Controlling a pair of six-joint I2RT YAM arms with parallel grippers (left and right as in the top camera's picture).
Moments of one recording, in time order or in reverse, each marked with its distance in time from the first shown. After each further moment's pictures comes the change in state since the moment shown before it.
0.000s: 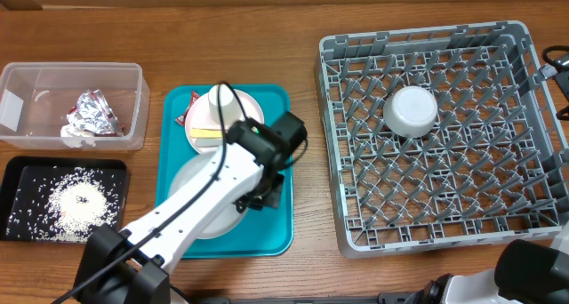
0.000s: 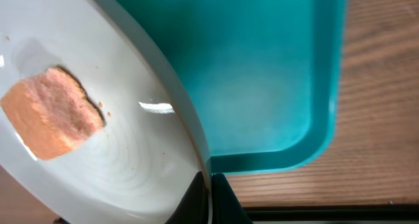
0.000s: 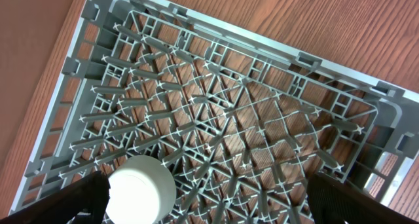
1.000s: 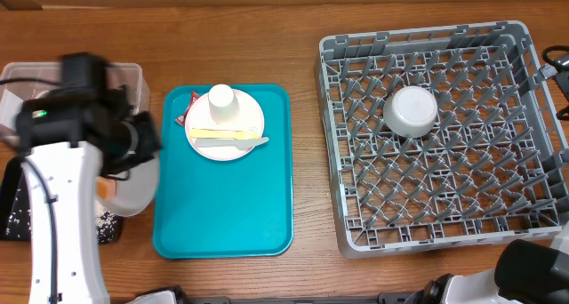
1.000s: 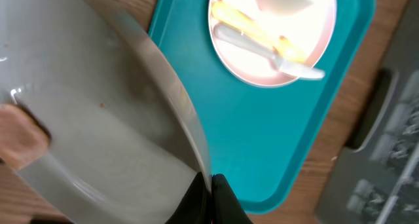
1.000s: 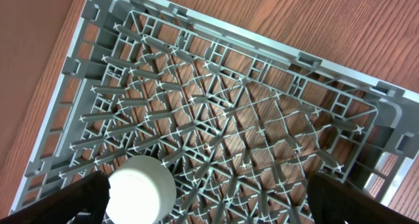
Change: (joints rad) left arm 0.839 -0.209 0.222 -0.068 0.287 0.242; right arm 0.000 0.000 0.000 0.000 0.000 0.000
